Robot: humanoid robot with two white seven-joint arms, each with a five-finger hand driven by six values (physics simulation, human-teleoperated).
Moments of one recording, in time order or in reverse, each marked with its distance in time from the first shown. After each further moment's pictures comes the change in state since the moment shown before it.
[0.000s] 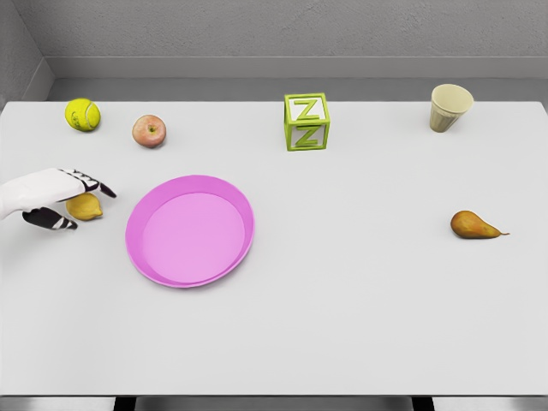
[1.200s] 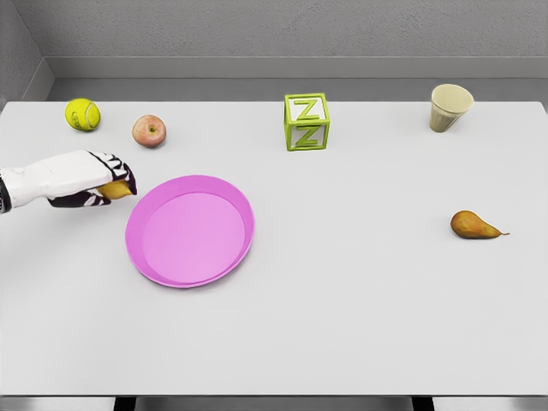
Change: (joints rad) left arm -0.025 -0.001 -0.009 -0.193 -0.009 -0.001 -0.017; right arm 0.000 0.000 0.000 0.000 0.000 0.000 0.000
